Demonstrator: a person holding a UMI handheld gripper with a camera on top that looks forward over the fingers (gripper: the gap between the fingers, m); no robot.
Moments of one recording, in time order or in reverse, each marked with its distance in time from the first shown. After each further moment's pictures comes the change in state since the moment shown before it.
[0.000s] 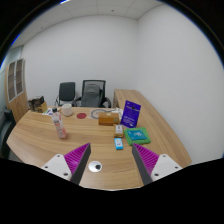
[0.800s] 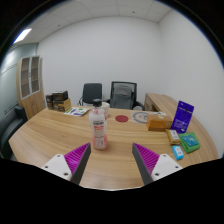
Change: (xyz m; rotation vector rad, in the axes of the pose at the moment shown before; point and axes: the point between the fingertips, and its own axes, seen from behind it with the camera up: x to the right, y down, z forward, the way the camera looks) arm -0.252 0.021 0.148 0.083 -0.212 -0.044
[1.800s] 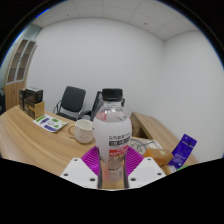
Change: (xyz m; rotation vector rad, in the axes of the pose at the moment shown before) arm 0.008 -0.102 0.186 0.122 0.273 -0.193
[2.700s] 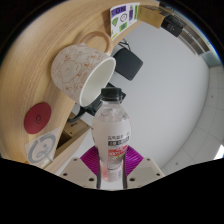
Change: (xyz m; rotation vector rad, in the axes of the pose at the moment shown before) arm 0.019 -0.107 0.214 0.054 0.315 -1.839
